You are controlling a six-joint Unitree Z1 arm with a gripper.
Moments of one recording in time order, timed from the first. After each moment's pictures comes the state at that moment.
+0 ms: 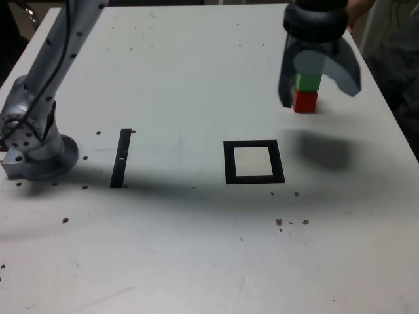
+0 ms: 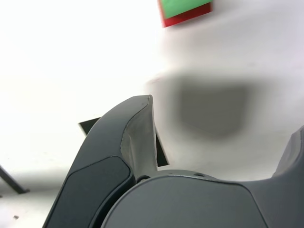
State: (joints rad) arm 0.07 2.24 -2.09 1.41 0.09 0.32
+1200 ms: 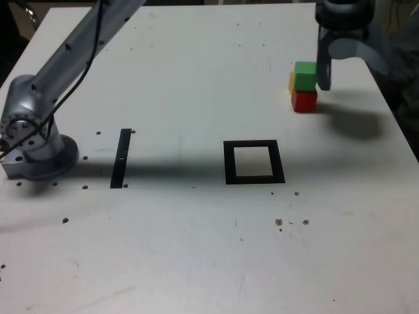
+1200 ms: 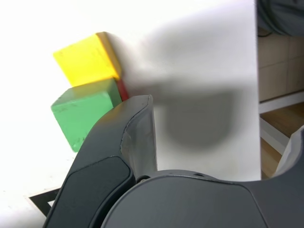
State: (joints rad) arm 0.18 2.40 -2.35 1.36 0.10 0.41
